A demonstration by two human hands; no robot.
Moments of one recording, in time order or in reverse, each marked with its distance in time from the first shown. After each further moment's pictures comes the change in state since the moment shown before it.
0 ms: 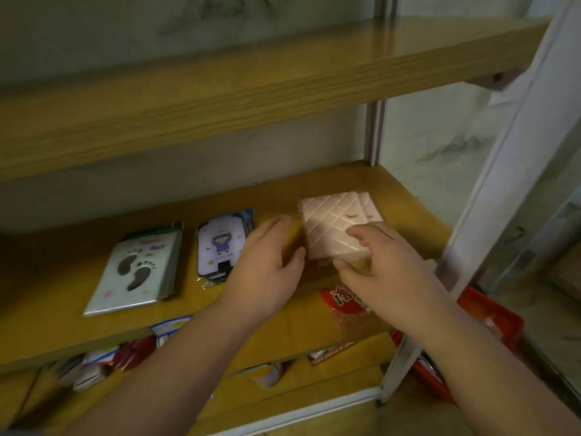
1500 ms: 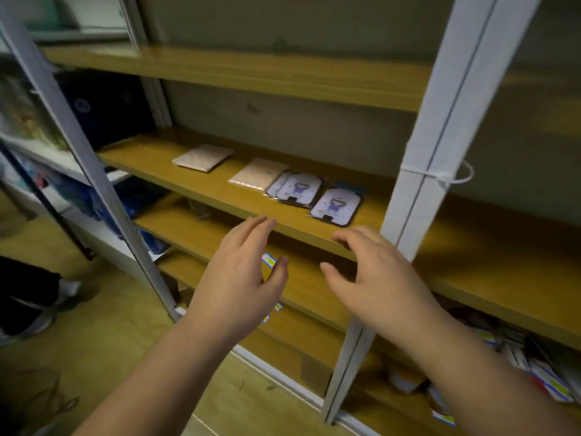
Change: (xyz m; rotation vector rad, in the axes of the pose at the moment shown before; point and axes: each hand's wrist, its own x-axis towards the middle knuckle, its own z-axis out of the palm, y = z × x) left_hand -0.426 -0.466 -0.444 0.316 0.502 -0.468; right_hand -0.113 -0.641 0.384 0.069 -0.350 -0.653
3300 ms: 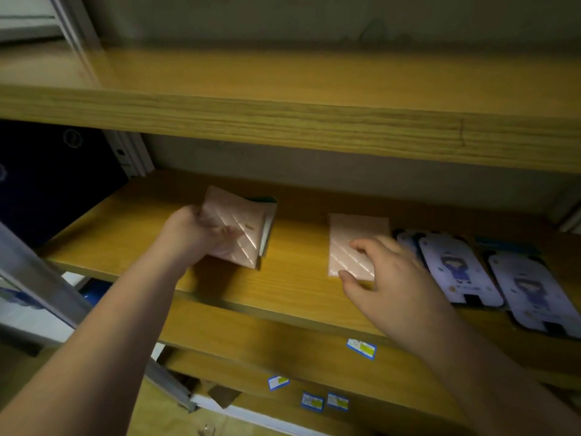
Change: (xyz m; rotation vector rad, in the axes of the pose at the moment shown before) left_hand 0.374 -0.415 0.015 -0.380 -0.233 -0.428; right_hand 0.299 -0.107 0.203 -0.112 0.086 0.323
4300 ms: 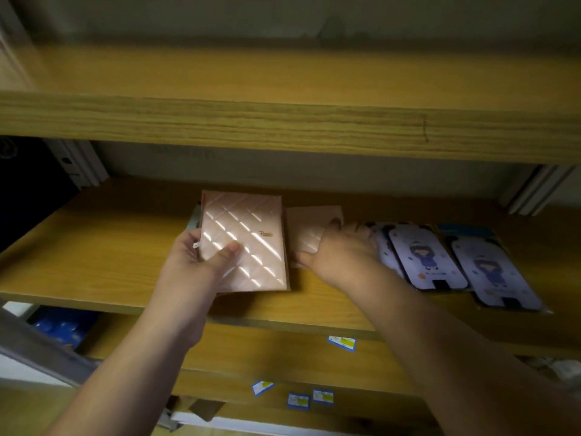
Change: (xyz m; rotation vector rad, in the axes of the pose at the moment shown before) left_hand -0.082 0.020 0.034 -0.805 -0.207 -0.013; right_hand 0.076 -0.005 0.041 -0.330 -0.262 0.446
